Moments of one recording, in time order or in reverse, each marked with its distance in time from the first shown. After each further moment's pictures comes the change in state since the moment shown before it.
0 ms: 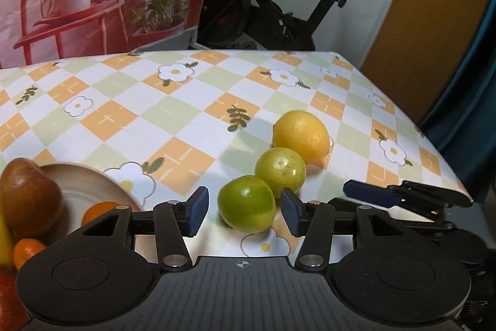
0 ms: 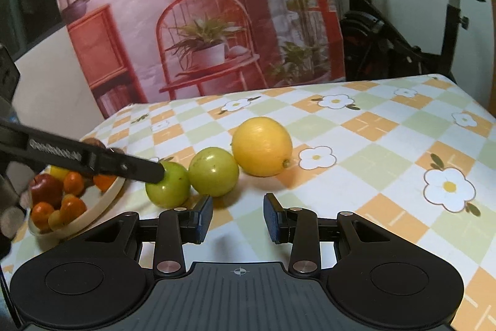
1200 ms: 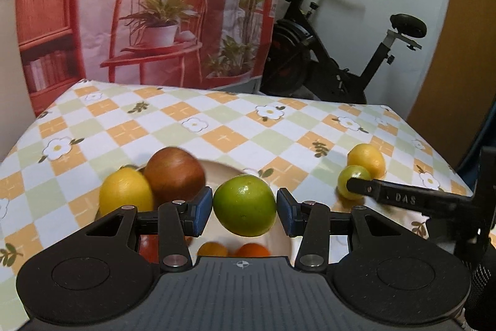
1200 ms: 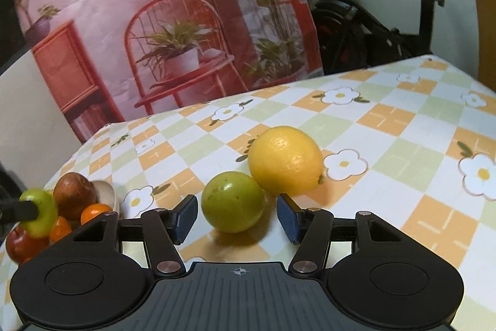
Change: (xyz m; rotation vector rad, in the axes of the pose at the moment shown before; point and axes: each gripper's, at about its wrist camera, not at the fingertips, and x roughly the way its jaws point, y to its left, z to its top) left arm -0.103 0.049 -0.046 -0.105 -0.213 0.202; right arm 0.050 0.029 0.016 0.139 -0.006 -0.100
